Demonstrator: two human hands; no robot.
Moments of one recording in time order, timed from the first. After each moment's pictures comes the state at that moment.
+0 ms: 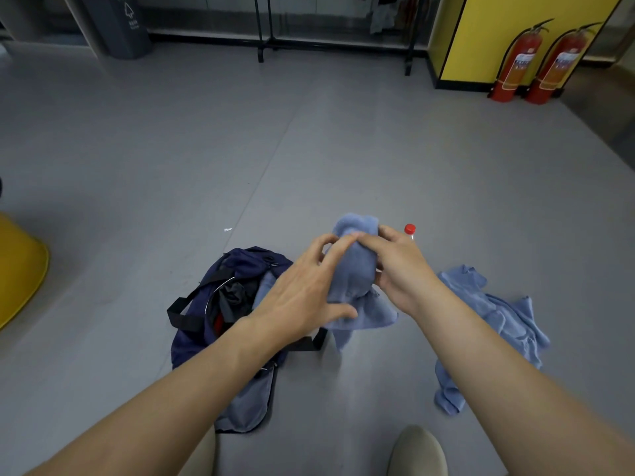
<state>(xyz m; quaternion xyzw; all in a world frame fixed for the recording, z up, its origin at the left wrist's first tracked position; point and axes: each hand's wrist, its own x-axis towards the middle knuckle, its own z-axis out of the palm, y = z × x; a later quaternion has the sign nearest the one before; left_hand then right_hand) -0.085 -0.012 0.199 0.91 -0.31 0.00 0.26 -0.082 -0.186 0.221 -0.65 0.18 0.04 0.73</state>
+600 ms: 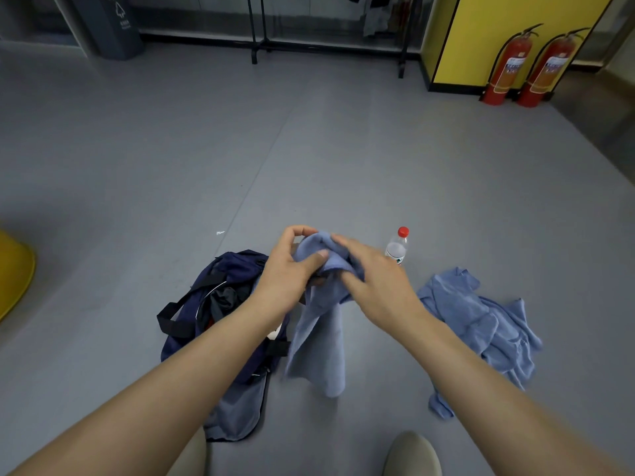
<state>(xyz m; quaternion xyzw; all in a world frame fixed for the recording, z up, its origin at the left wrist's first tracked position) -0.065 -0.020 0.205 0.73 -0.04 -0.09 0.67 -0.100 -0.185 0.204 -0.93 -0.06 -0.07 0.35</state>
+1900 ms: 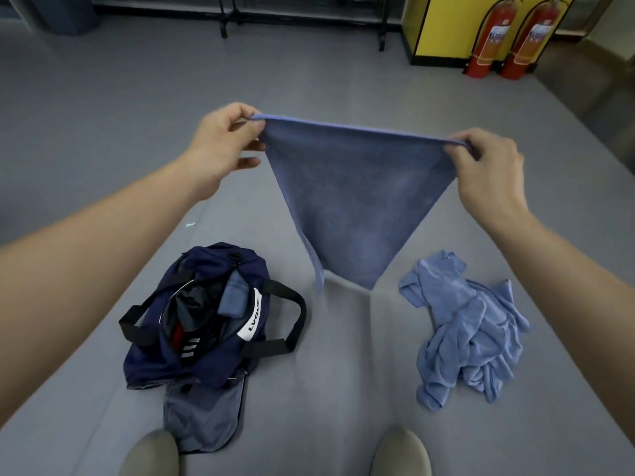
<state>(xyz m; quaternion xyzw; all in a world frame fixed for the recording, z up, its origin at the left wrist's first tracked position) 0.097 -0.020 0.261 0.77 -0.12 -0.03 0.62 -0.018 -0.353 0.248 -0.89 0.13 -0.30 0.31</state>
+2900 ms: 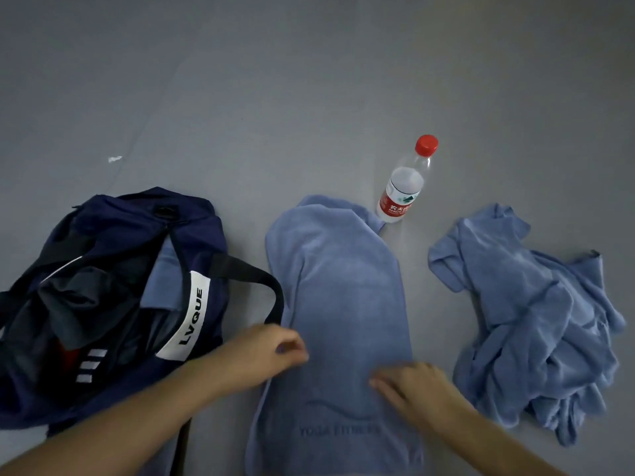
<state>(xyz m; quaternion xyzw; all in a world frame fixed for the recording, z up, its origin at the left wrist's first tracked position) 0.024 -0.062 -0.134 0.85 -0.21 -0.43 0.24 -0.100 -0.336 -0.166 -0.94 -0.03 0.28 0.17</state>
